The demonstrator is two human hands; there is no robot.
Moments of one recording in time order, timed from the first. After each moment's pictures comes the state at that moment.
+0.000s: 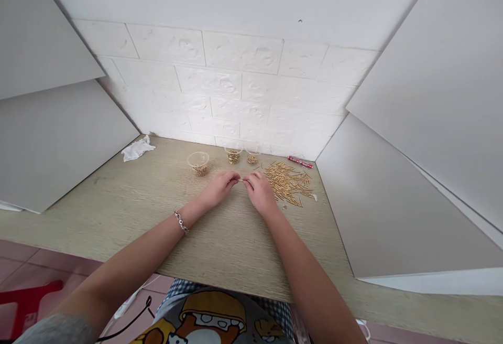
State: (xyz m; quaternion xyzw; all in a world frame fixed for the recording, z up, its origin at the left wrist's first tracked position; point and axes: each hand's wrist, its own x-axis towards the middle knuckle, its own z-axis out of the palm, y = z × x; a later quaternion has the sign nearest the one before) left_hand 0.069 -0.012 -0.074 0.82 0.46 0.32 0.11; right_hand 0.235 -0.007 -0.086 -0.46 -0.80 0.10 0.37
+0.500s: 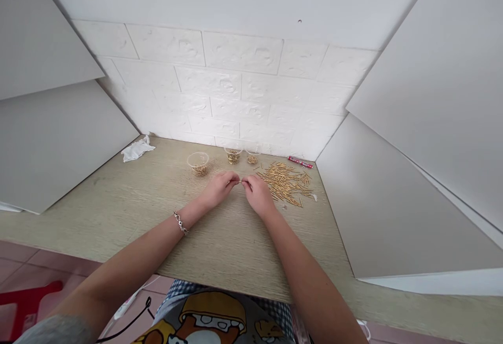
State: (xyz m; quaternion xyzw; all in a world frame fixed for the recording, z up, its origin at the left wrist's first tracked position) left_hand 0.069 -0.016 -0.068 0.82 0.45 0.33 0.11; right_hand 0.230 -0.012 -0.085 -0.46 -0.78 0.16 0.39
